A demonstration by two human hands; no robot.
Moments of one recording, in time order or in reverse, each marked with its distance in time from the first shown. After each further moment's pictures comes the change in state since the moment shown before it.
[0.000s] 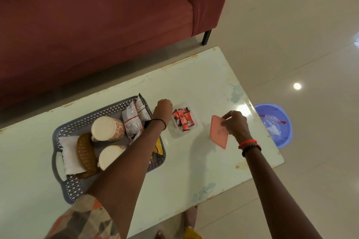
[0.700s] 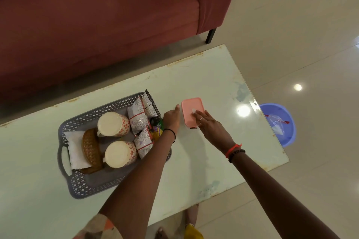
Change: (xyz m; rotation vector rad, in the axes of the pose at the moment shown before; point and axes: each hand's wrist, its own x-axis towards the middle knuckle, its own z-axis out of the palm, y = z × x) left_hand -0.028 0.004 0.027 -0.690 0.039 -0.472; right_hand -0.027 -0.003 0.066 -0.447 -0.094 -0.894
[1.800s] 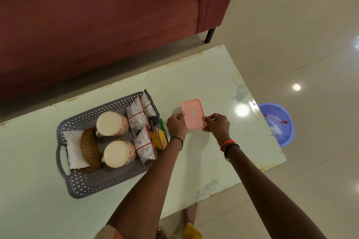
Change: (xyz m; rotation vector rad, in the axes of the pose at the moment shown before) left_hand -0.023 -0.012 0.020 -0.010 0.105 0.107; right_hand 0.019 0.019 0.011 0.897 0.262 0.897
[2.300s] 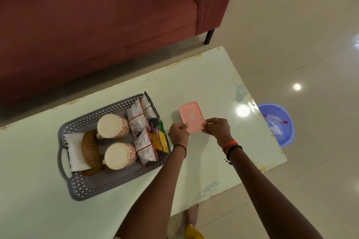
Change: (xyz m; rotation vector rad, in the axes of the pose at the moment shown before) left_hand -0.018 -0.014 0.006 -0.206 0.015 -0.159; right_hand -0.007 0.000 -0.005 0.123 -0.093 0.086
